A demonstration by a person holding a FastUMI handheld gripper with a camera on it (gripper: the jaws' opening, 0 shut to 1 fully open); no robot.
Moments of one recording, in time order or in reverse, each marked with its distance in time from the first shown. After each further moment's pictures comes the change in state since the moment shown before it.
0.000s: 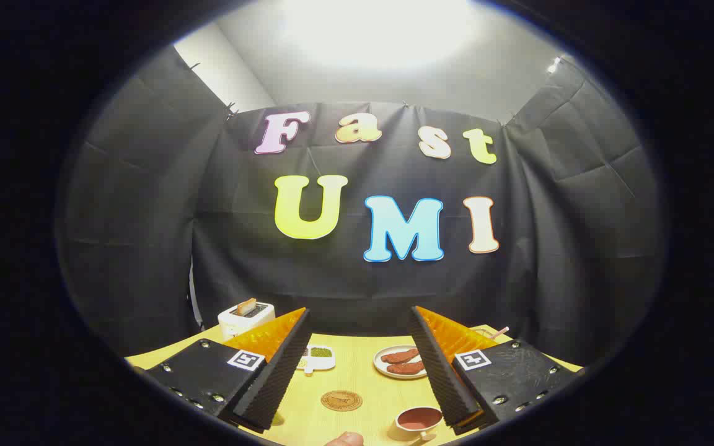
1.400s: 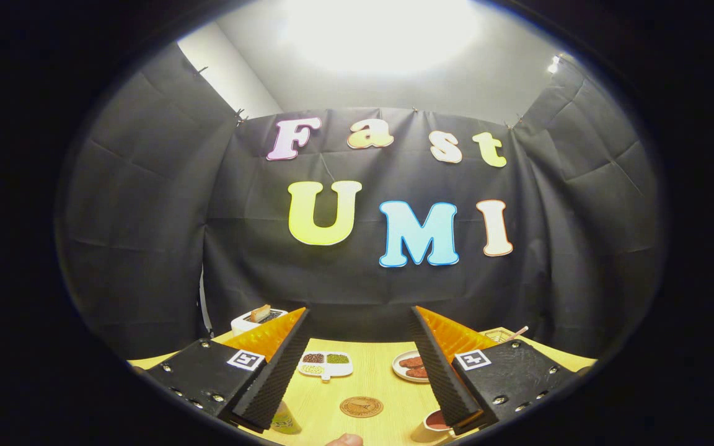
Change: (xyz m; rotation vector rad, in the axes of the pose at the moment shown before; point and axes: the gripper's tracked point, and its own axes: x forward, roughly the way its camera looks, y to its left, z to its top) arm 0.010 0.048 -0.016 0.019 -0.038 0.057
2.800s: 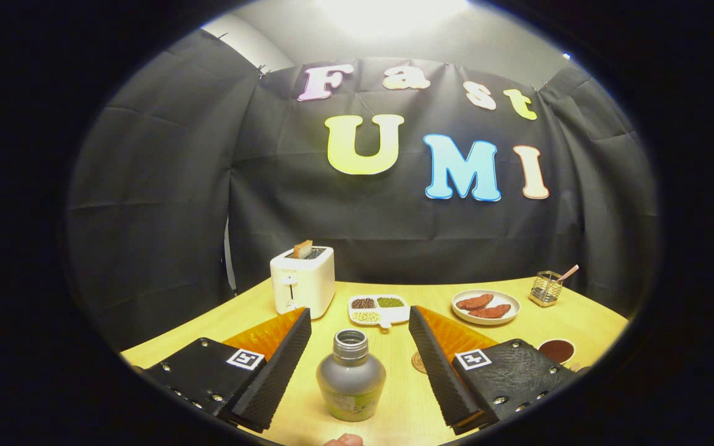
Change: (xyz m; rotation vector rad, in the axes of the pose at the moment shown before) arm 0.008 0.124 -0.147 0.000 0.251 0.068
